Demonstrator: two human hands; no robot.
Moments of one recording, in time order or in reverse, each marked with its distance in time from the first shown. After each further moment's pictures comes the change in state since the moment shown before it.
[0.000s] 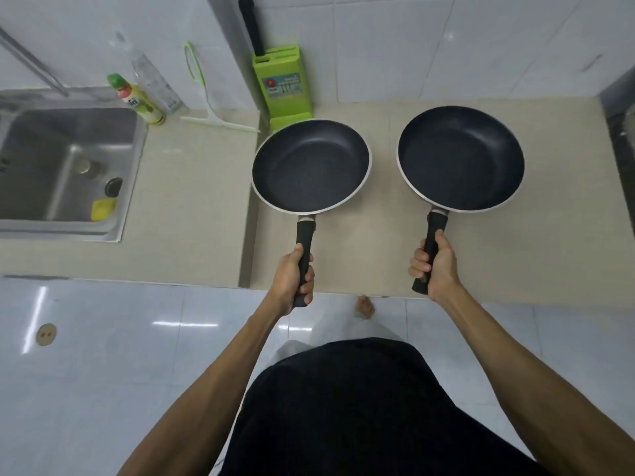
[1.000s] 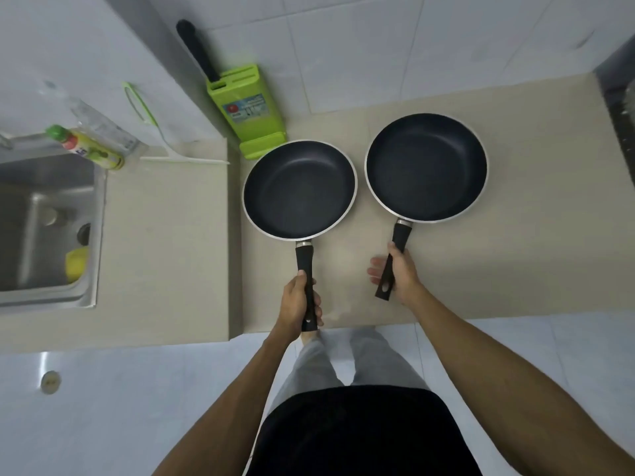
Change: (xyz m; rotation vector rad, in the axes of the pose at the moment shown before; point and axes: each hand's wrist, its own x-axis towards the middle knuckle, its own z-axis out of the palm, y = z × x) left_hand 0.078 0.006 0.024 0.166 0.100 0.008; right_hand 0.073 0.014 0.055 -0.264 0.181 0.041
